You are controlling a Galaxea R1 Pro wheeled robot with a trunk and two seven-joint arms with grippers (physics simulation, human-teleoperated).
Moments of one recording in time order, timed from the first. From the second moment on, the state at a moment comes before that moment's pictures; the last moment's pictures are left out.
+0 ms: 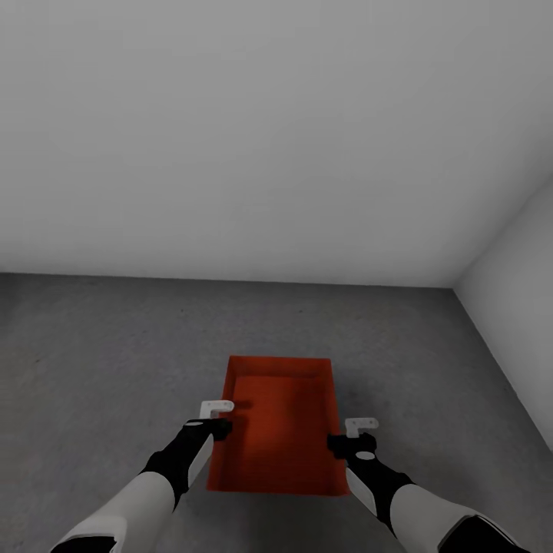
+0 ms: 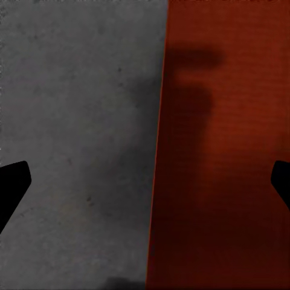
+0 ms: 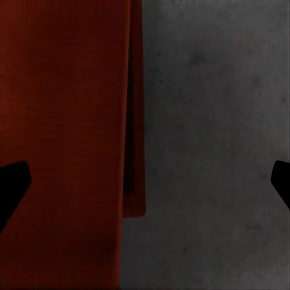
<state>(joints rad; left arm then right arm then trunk) -0.71 -0.14 0.07 -0.40 -0.07 0.28 0.18 -0.73 0.07 0.53 -0.14 -0.44 -0.09 -0.24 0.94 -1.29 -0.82</state>
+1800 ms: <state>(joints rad) -0.71 -0.14 0.07 -0.40 -0.07 0.28 0.18 -0.73 0.07 0.53 -0.14 -0.44 -0.09 -0.24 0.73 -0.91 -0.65</state>
